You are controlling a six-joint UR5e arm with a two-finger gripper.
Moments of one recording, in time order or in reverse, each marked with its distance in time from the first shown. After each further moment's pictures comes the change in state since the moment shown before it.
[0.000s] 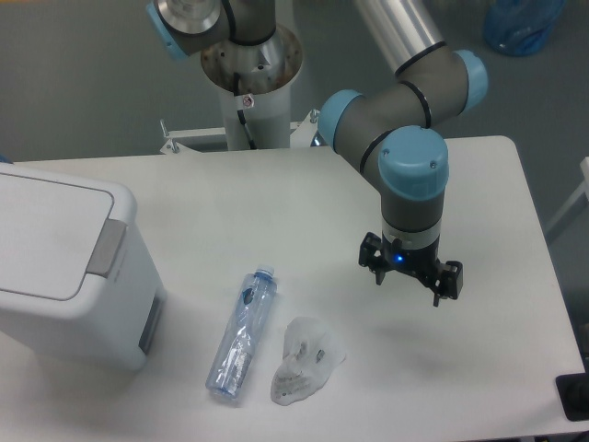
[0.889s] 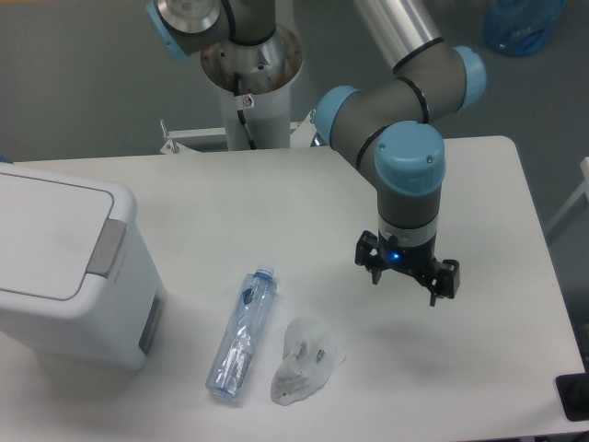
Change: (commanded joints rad) arm -0.043 0.035 -0.011 -0.009 -0.035 -0.099
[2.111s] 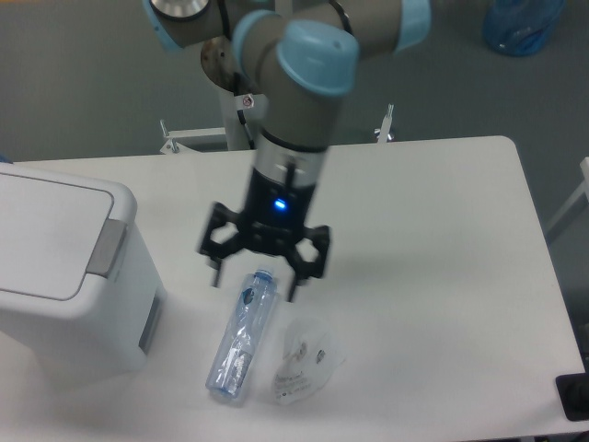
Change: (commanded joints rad) arm -0.201 0.216 0.005 0.011 -0.482 -0.626
